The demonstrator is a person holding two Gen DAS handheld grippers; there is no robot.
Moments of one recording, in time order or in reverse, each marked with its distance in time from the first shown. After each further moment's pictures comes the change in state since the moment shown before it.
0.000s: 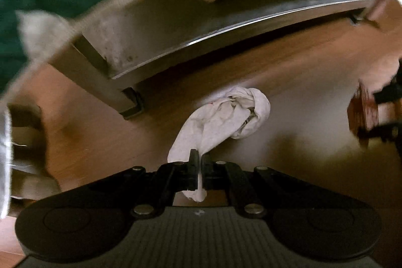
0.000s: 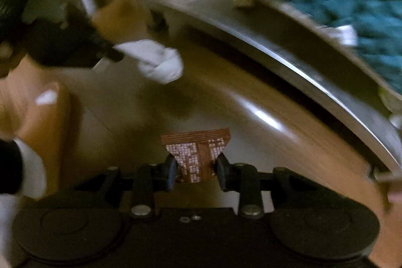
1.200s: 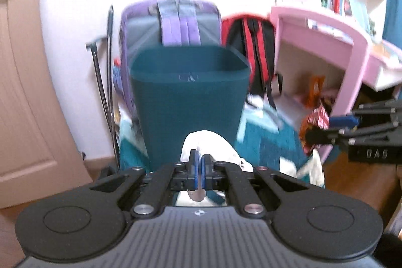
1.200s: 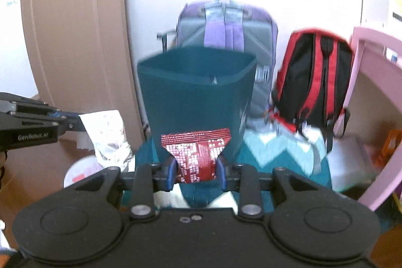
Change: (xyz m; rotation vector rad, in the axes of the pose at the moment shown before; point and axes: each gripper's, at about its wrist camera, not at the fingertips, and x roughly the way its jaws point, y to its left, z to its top) left arm -0.510 -0.004 0.067 -0.155 -0.706 0.007; right arm -0.468 0.010 0.081 0.173 -0.699 -0.177
